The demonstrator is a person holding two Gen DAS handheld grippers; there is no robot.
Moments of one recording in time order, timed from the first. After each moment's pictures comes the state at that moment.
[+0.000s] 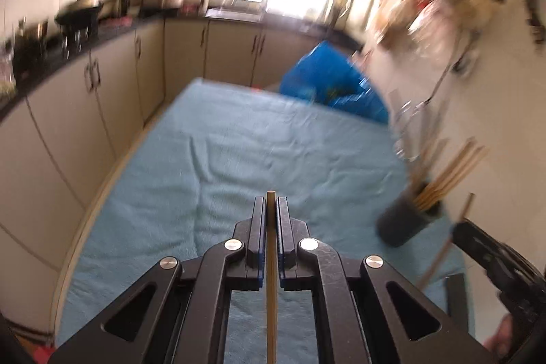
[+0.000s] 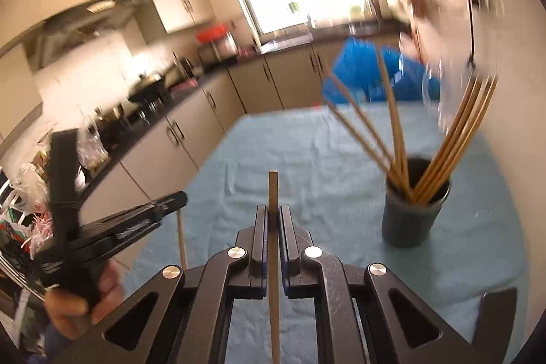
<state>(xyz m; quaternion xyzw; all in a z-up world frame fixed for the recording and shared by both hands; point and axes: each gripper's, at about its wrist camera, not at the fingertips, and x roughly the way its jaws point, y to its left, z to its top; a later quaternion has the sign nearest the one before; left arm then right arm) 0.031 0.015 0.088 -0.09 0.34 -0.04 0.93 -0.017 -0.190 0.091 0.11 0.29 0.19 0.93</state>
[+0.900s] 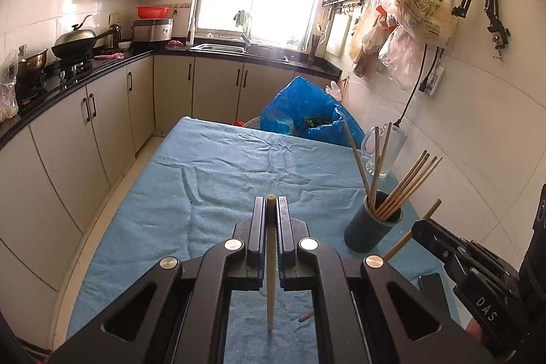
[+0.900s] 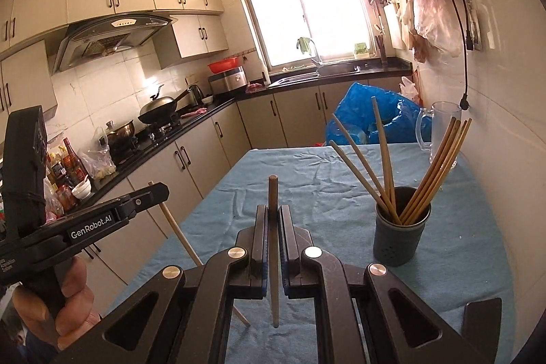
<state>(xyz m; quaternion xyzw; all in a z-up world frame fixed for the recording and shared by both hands) -0.023 -0.001 0.132 -0.08 0.29 -0.06 0.95 -0.051 -0.195 0.104 0.10 0.25 0.19 0.95</state>
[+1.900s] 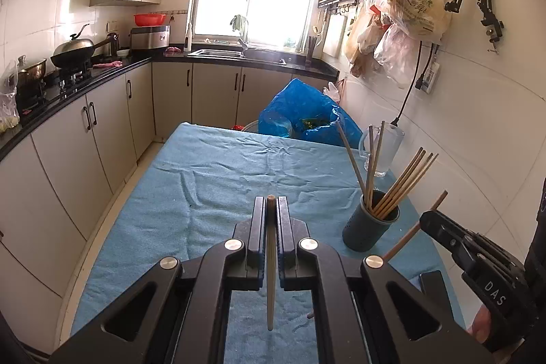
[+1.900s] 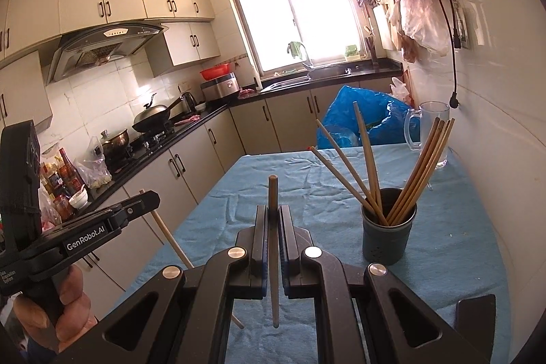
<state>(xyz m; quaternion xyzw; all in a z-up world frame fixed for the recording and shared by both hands) -0.025 -0.011 0.135 -0.07 0.28 -0.06 0.95 -0.062 -0.210 0.111 0.11 0.24 0.17 0.95</state>
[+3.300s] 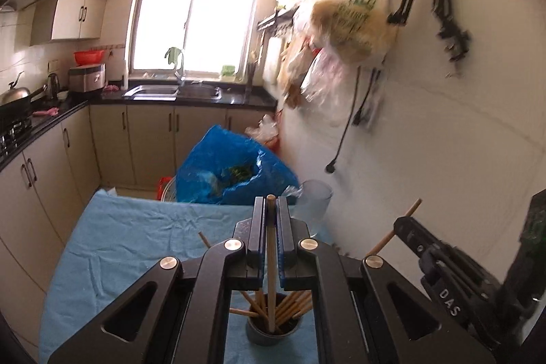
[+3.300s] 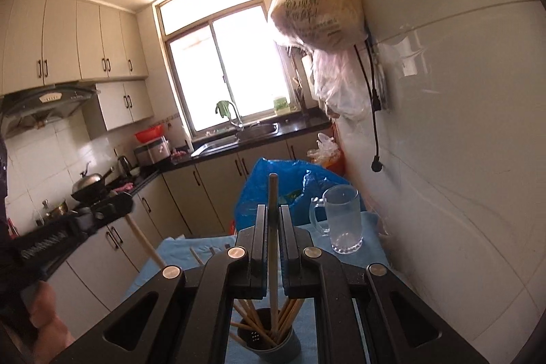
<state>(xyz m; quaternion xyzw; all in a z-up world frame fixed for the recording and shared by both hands) 0.092 -0.170 0.218 -0.04 0.23 -0.16 0.96 0.025 -0.345 0.179 0.14 0.17 0.02 0.98</state>
